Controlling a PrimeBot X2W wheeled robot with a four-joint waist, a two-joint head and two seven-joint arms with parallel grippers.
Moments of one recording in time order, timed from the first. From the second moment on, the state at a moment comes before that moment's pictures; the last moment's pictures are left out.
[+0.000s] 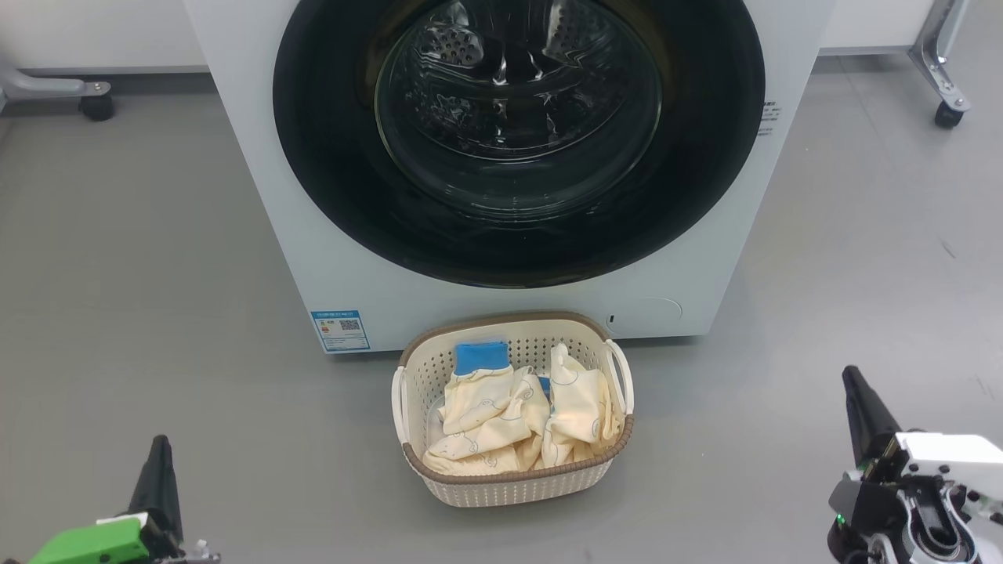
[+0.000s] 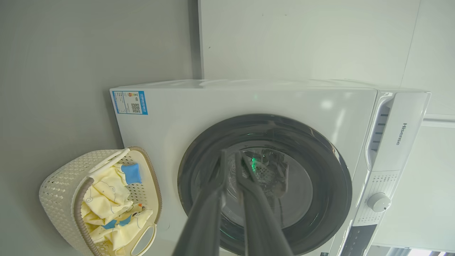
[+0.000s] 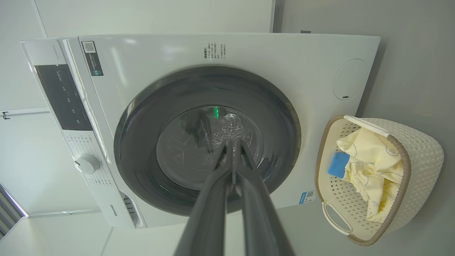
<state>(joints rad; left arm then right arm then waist) -0.09 0.04 0.06 0.24 -1.64 -0.09 0.09 -0.06 -0.04 -0.12 0.24 1.62 0.07 0.09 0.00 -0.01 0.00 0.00</state>
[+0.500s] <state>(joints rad) -0.06 0.03 0.07 0.25 -1.64 -0.09 0.08 -0.03 -0.03 -0.10 0.26 1.62 0.07 0.08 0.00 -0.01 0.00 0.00</state>
